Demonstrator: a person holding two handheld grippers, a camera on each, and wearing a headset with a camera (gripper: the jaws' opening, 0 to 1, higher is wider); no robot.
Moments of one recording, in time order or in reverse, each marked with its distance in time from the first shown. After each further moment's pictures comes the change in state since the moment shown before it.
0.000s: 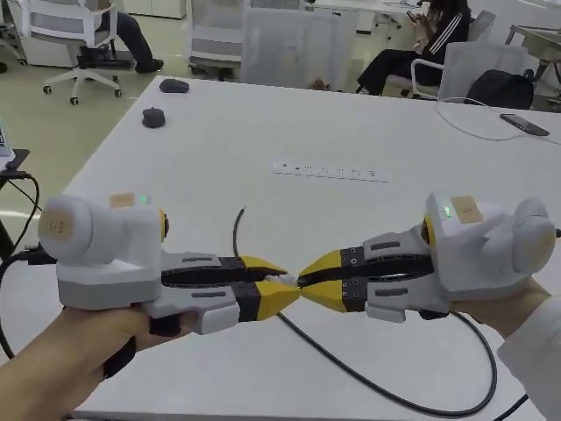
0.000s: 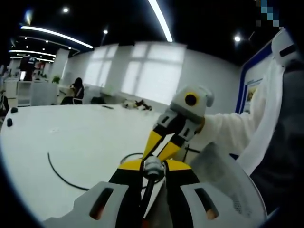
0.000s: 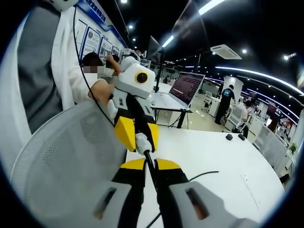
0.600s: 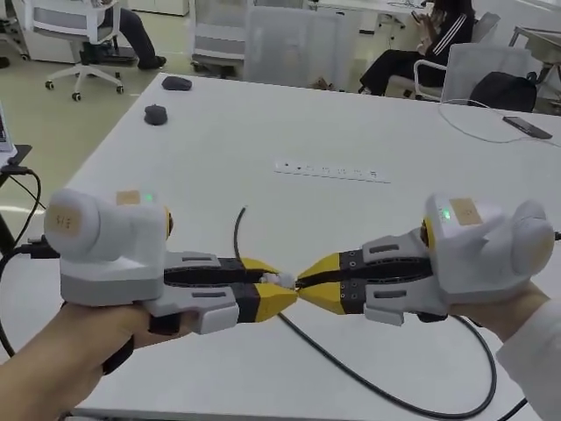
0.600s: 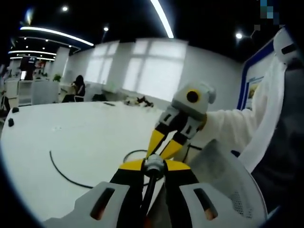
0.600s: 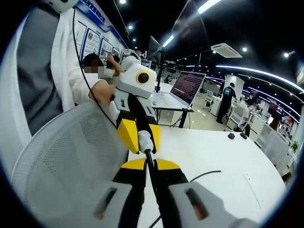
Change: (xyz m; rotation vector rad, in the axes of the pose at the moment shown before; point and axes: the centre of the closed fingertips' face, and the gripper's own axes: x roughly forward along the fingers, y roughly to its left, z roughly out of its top) left arm -0.002 0.007 -0.003 -0.001 0.024 0.019; right arm 0.003 0.002 -0.002 0.012 0.008 0.016
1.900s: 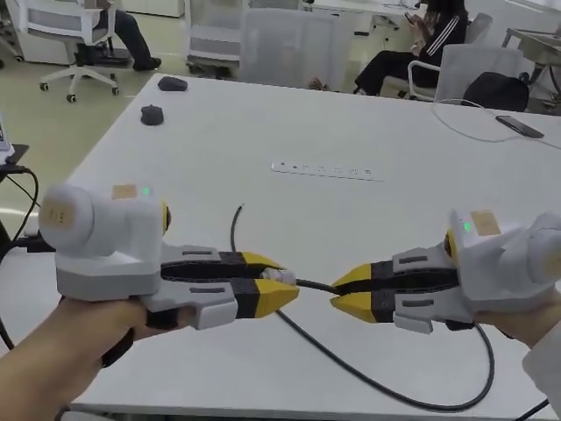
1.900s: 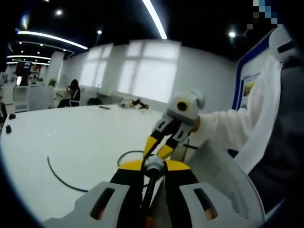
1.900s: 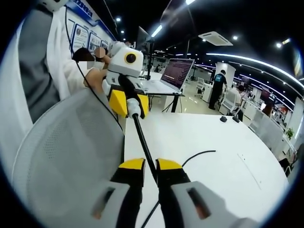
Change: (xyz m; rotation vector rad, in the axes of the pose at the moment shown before) left arm -0.002 -0.016 0.006 0.040 -0.015 -0.043; right arm -0.028 -0.003 -0.035 0.076 0.088 -0.077
